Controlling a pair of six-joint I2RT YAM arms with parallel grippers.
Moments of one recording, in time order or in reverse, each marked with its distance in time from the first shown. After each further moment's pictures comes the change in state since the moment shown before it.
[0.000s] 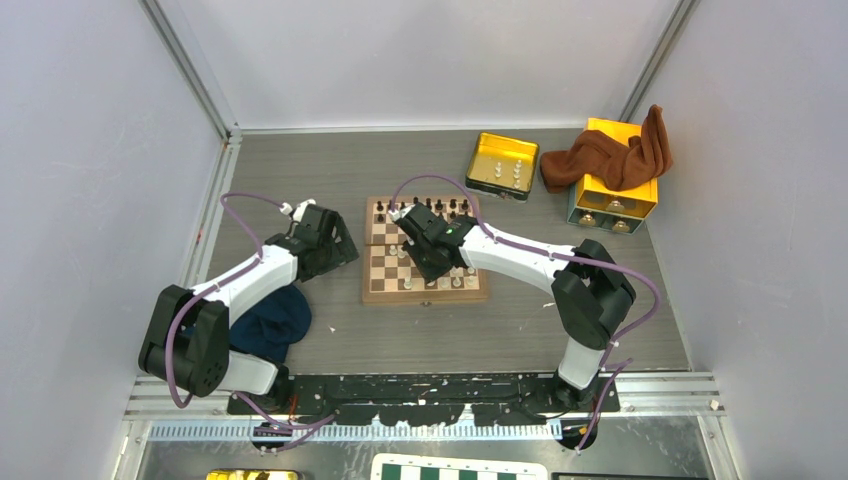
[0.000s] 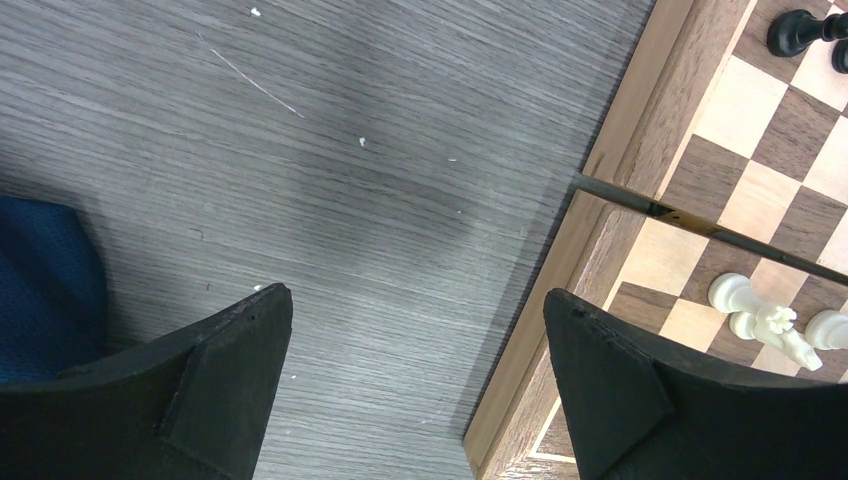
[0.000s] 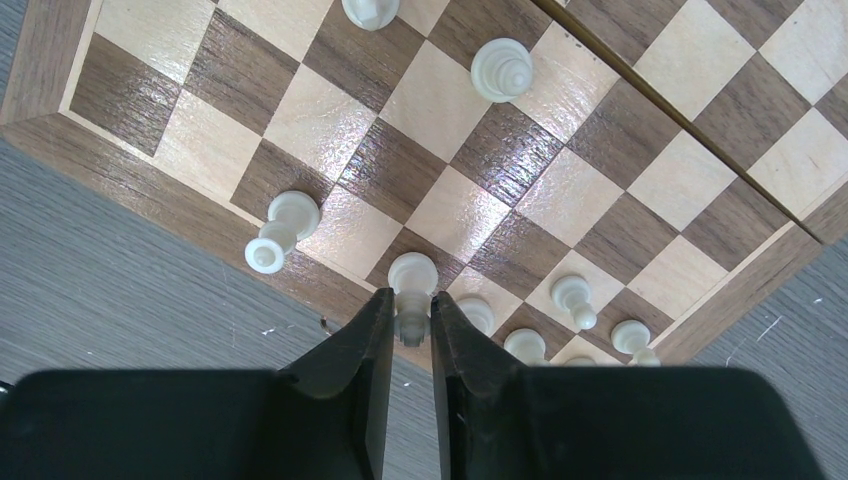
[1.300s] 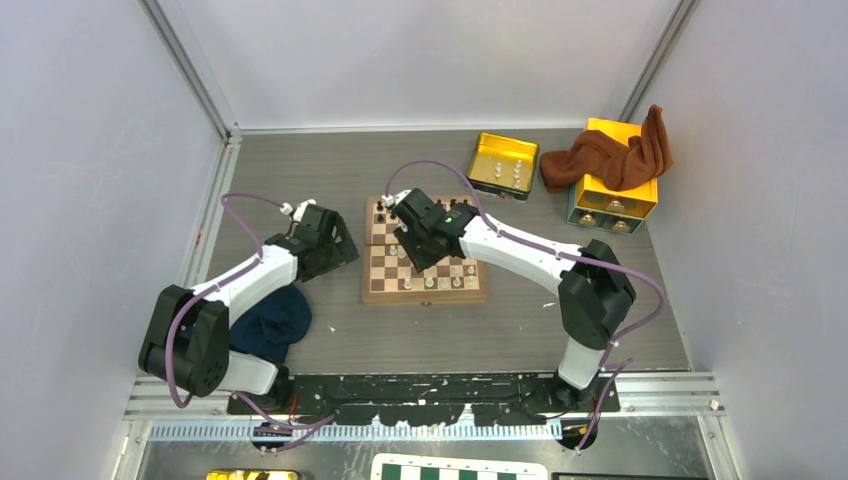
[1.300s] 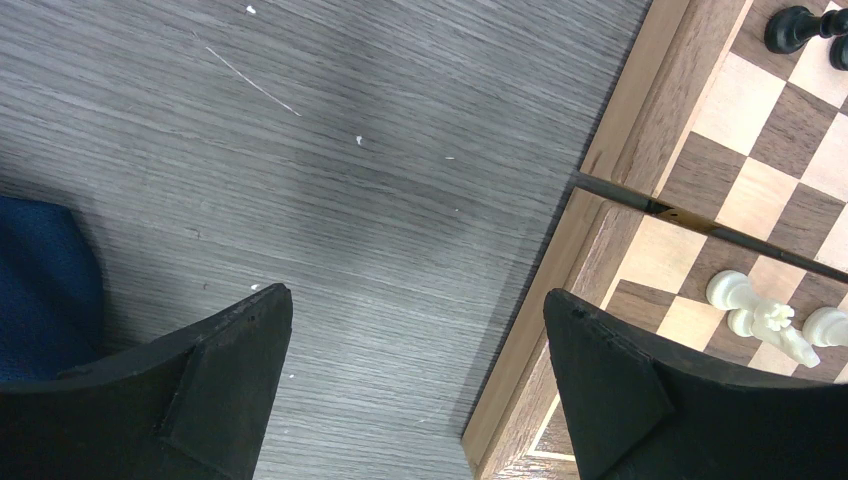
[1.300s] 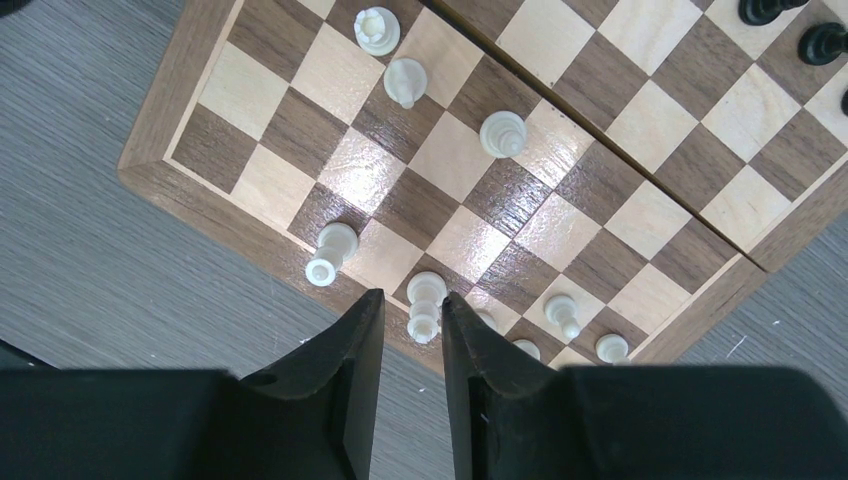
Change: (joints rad) left arm 0.000 0.000 0.000 0.000 0.006 0.000; right arm 0.000 0.000 0.111 -0.043 -0.011 -0.005
